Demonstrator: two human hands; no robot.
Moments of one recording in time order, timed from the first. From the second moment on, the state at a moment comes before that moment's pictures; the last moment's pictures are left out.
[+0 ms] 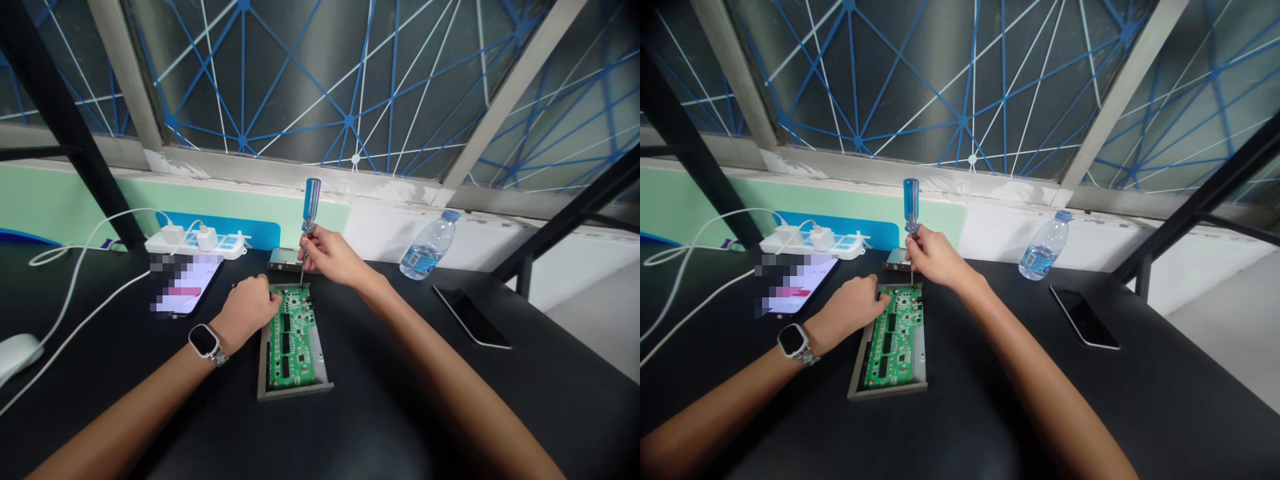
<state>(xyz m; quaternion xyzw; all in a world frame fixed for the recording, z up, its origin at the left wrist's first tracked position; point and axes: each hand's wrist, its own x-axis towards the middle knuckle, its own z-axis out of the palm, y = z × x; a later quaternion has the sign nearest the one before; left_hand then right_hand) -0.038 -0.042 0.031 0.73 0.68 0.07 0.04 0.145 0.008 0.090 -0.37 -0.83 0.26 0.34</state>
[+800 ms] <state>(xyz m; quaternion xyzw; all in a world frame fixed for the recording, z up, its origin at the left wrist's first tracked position) -0.037 -0.045 0.031 0.73 0.68 0.07 0.03 0.128 0.013 0.076 -0.32 -0.73 0.41 0.45</state>
